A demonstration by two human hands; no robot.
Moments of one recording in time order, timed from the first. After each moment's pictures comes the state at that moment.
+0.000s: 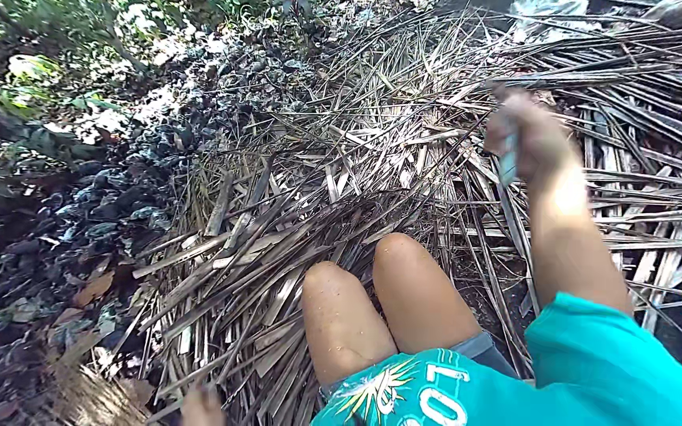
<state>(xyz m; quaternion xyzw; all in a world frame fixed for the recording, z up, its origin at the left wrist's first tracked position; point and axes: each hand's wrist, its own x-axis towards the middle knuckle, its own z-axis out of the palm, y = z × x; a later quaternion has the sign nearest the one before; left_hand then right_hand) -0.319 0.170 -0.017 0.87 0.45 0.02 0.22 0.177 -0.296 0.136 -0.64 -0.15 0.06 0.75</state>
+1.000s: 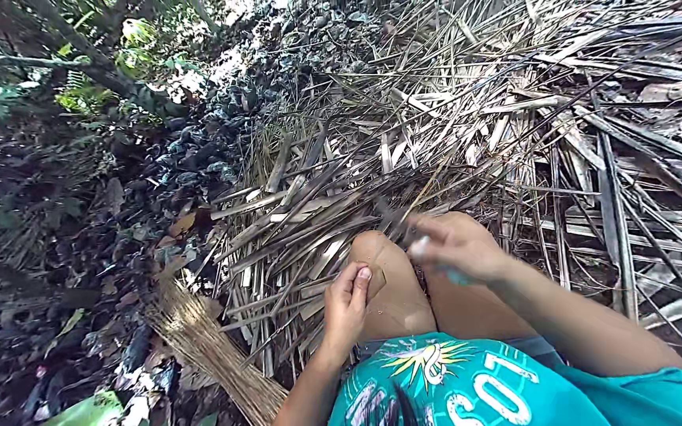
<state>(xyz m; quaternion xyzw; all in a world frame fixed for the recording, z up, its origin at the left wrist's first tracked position) -0.147 0.004 0.079 0.82 0.15 0.17 0.52 0.017 -0.167 0.089 -0.53 -0.32 0.43 0.66</state>
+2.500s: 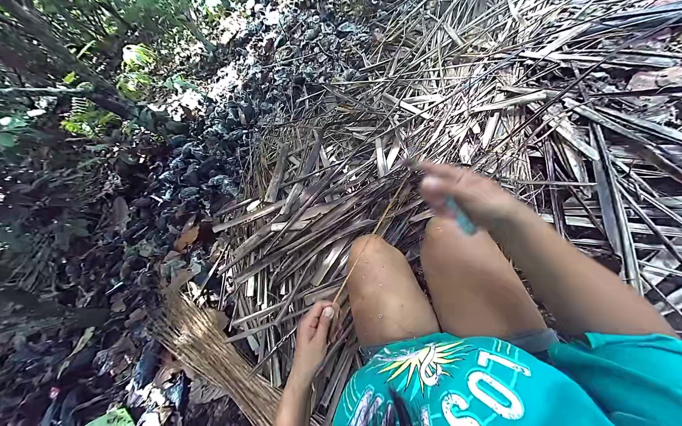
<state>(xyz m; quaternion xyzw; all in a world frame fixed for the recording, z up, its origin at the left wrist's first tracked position) -0.225 0.058 0.031 0.78 0.16 0.10 0.59 0.078 -0.170 0.099 -0.51 -0.31 0.36 0.72</state>
